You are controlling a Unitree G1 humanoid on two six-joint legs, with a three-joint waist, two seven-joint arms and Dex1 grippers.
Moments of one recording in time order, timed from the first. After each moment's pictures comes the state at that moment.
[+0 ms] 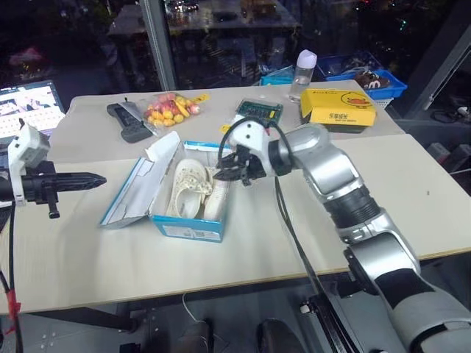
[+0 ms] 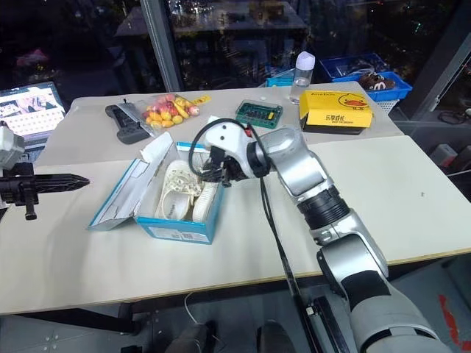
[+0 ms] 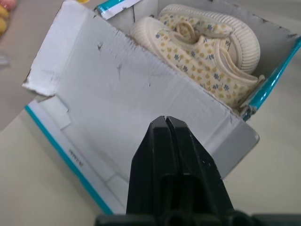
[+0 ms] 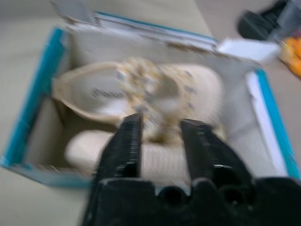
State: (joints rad) left arm -0.62 1.16 0.13 0.52 -0.44 0.33 -1.49; right arm -1.12 -0.31 0.39 0.20 0.06 0.56 1.12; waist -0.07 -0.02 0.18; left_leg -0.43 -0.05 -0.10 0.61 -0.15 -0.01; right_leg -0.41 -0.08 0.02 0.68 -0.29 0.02
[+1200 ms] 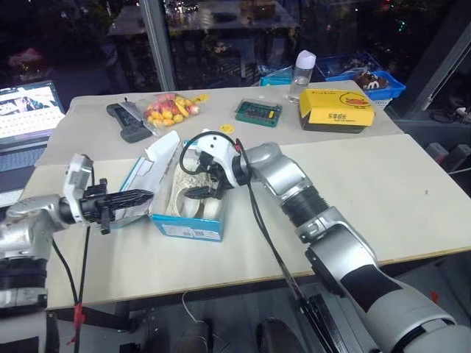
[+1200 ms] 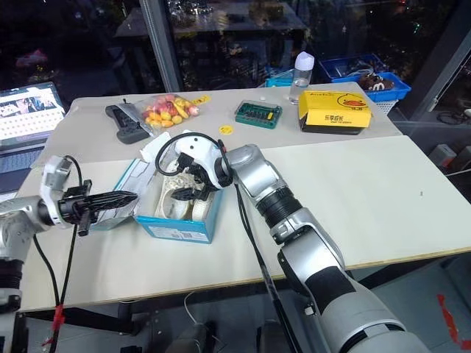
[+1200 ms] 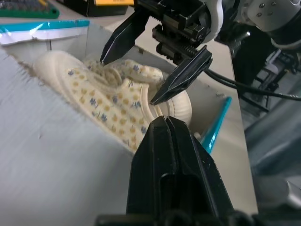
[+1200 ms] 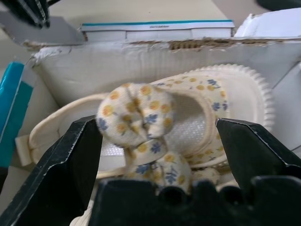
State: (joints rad) left arm -0.49 0.82 0.25 0.33 -0.59 0.44 -1.44; right arm -1.20 -0.08 0.34 0.62 0.02 0.53 0.95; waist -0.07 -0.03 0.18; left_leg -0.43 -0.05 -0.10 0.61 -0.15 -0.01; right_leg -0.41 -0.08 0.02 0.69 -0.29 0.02
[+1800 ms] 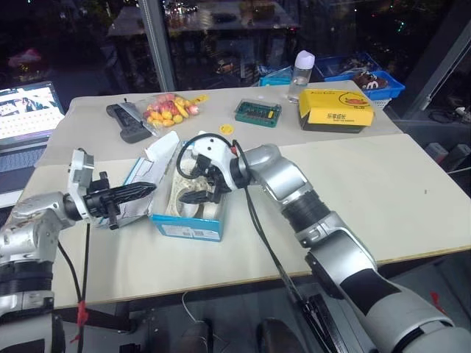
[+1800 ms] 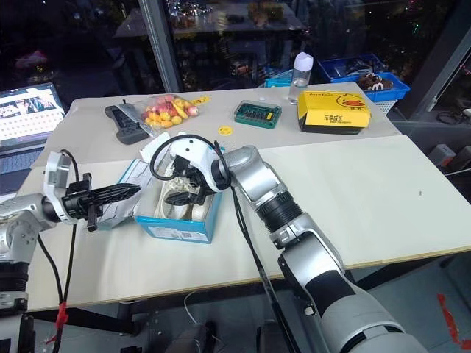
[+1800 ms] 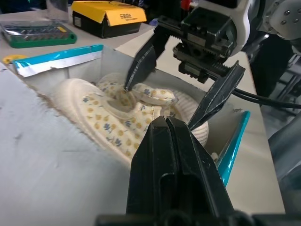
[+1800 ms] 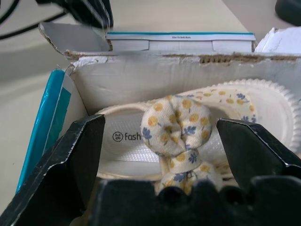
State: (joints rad) left arm -0.47 0.85 0.28 0.31 -0.59 0.39 -1.39; right arm -1.16 -0.07 0.35 0.50 0.02 0.58 1.00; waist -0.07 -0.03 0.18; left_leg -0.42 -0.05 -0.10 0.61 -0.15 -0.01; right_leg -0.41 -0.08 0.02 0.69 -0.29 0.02
